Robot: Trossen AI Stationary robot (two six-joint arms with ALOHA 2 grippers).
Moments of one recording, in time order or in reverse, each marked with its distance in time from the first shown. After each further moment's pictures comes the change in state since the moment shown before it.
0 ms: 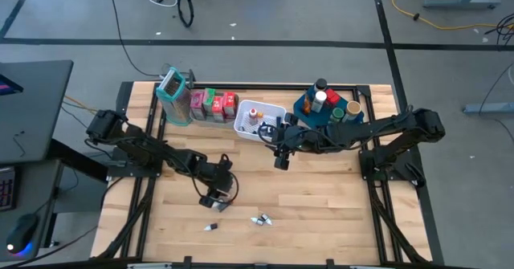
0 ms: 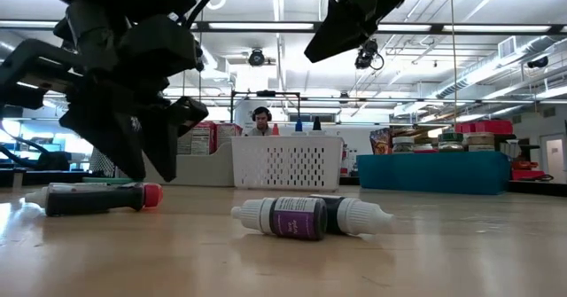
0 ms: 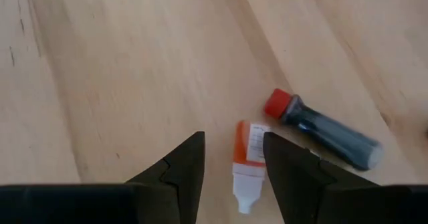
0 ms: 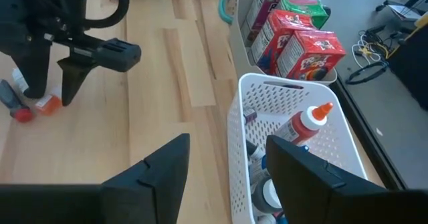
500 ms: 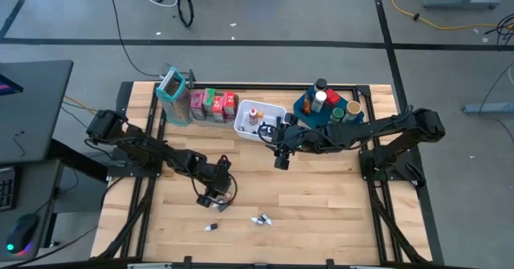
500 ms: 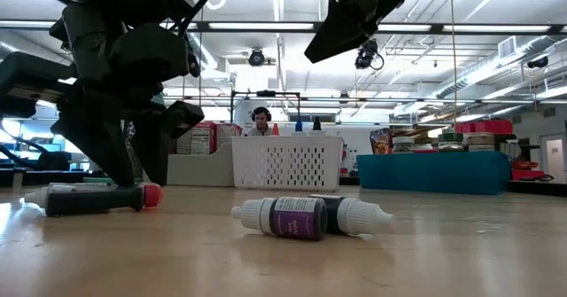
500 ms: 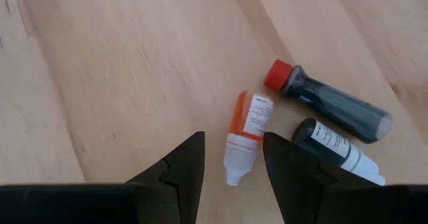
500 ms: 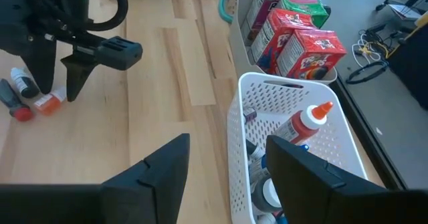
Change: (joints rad) left arm 0.000 0.000 -0.003 -0.053 -0.015 0.046; right arm 0.000 0.000 0.000 -0.005 0.000 -0.001
